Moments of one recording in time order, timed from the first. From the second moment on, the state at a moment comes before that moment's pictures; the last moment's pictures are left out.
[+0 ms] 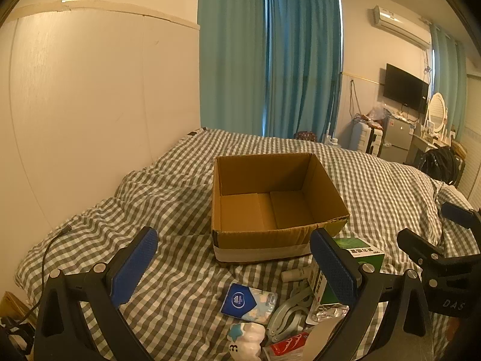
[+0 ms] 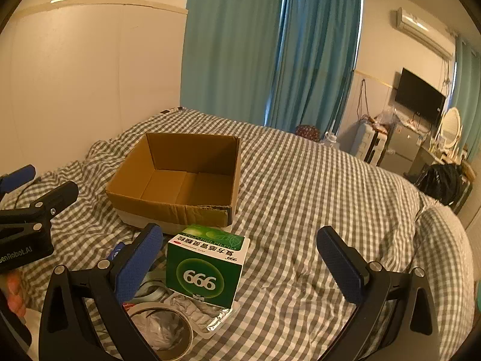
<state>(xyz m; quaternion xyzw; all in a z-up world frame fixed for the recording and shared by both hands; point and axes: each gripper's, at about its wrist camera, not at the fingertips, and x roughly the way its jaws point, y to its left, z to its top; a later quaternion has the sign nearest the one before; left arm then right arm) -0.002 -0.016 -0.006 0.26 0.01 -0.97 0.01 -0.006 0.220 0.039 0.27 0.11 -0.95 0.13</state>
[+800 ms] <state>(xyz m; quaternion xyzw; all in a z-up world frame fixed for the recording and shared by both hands) -0.015 -0.022 -0.030 0.29 0.03 -0.96 0.01 -0.012 0.208 0.026 0.30 0.10 -0.94 0.13</state>
